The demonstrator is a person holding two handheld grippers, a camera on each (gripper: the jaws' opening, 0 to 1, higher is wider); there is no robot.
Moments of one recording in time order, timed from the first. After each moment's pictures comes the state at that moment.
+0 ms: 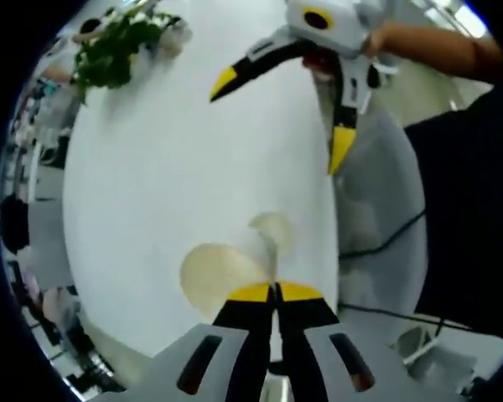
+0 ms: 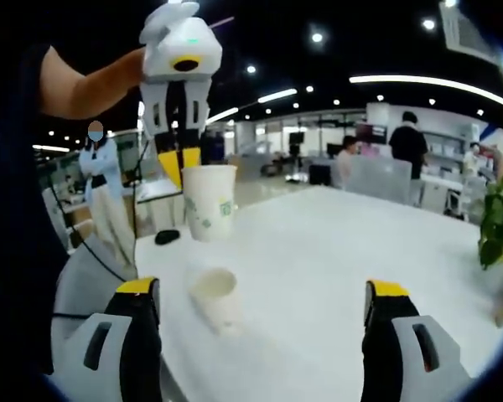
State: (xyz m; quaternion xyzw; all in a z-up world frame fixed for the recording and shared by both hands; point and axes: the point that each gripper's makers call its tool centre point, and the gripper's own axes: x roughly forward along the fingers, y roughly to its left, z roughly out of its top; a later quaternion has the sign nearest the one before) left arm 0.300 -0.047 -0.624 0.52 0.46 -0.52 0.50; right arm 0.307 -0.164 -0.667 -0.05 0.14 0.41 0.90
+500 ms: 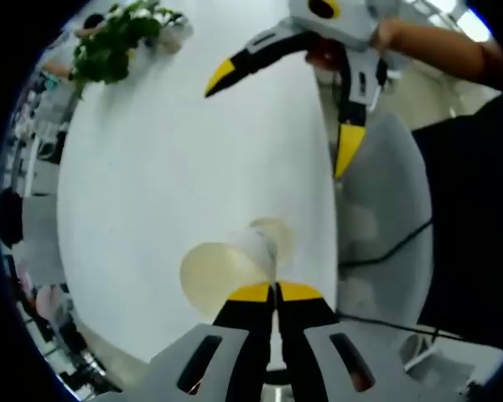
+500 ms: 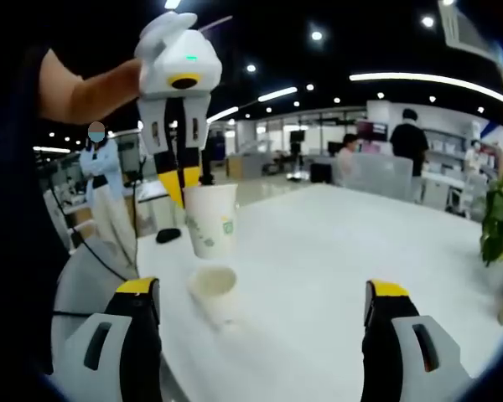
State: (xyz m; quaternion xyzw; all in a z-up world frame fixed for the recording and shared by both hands) left arm 0.296 -0.049 -0.654 0.51 0.47 -0.53 0.50; right arm 0.307 -0.164 -0.674 -0.04 0.15 0.41 0.90
